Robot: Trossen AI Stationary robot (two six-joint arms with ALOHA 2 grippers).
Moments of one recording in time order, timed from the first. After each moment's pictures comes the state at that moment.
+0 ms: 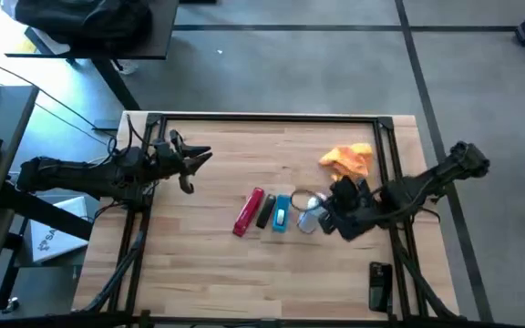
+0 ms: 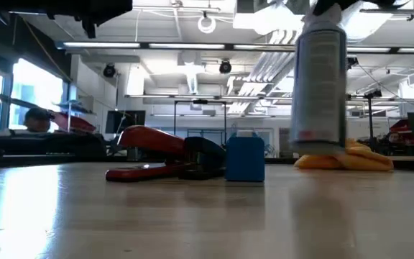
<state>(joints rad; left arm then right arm) 0.02 0.64 0.41 0.40 -0.32 -0.01 0.53 1.41 1.33 -1.16 0.61 1.27</state>
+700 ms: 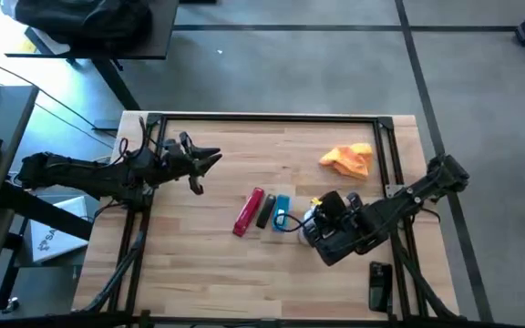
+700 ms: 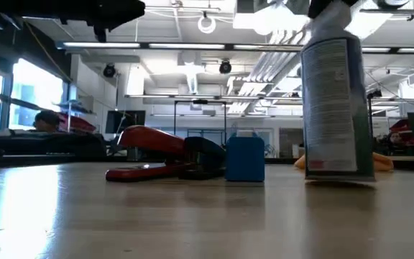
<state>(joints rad) 0.02 0.78 0.41 0.55 -0.32 -0.02 0.54 1.65 1.55 -1.35 0.64 1.47</state>
